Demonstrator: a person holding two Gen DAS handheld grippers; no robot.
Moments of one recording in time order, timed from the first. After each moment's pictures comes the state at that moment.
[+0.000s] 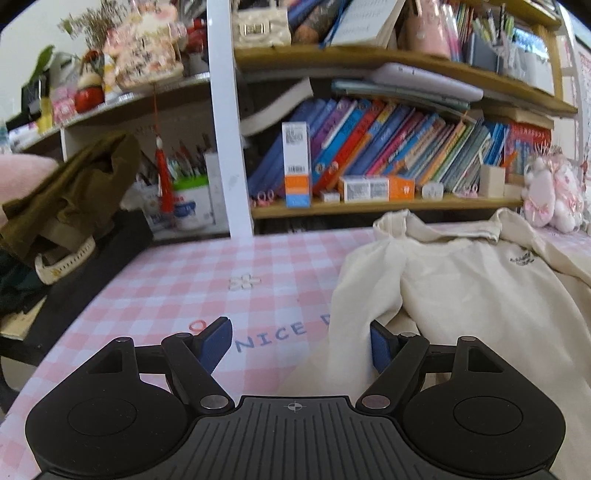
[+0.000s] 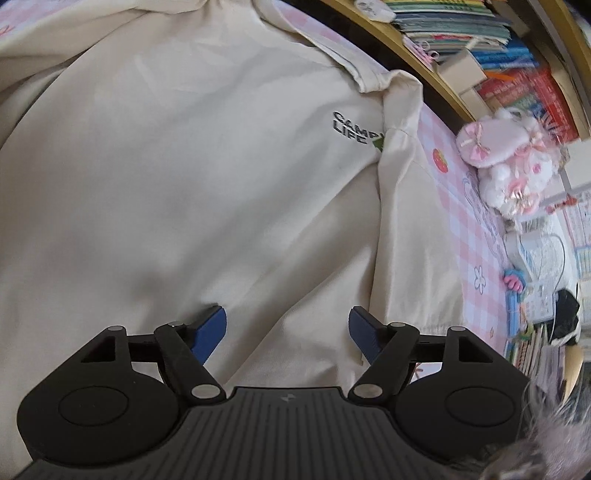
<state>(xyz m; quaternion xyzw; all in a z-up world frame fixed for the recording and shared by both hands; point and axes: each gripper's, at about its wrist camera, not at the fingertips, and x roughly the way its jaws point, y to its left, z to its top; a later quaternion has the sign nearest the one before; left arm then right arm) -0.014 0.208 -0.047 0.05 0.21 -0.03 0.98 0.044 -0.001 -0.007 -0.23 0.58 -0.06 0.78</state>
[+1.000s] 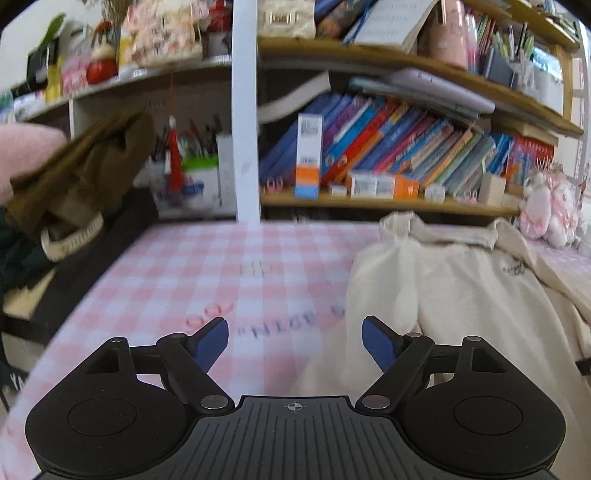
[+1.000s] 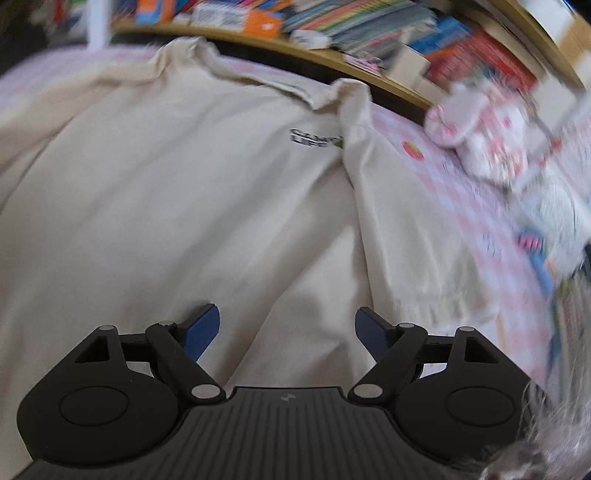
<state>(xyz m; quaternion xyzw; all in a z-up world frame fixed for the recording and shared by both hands) -0.015 0.235 -0.030 0.01 0.27 -0.04 0.96 -0.003 -0.037 -0.008 -0.09 0.48 -0.08 0.87</state>
